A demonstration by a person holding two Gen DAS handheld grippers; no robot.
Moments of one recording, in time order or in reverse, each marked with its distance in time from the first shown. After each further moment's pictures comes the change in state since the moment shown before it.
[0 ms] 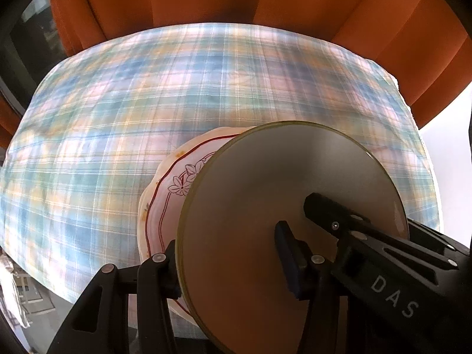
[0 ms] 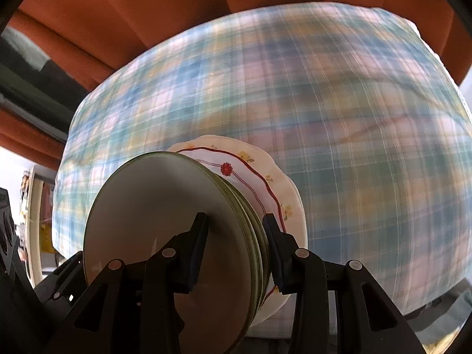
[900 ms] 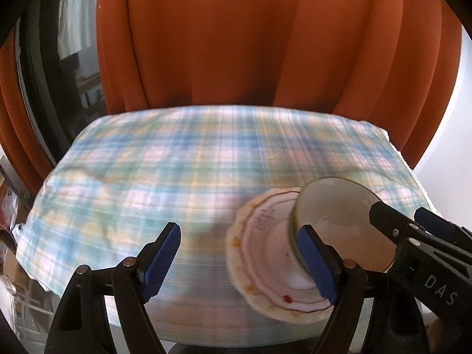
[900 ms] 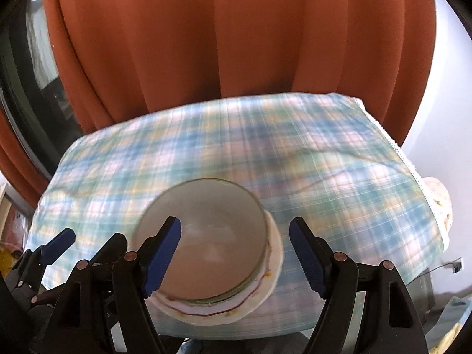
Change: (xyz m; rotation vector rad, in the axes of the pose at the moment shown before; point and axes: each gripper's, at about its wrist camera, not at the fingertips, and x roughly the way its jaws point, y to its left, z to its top) left arm -0.091 0.077 -0.044 0.042 -0.417 0.029; right arm -0.087 0.064 -0.067 -0.042 -0.432 -0.233
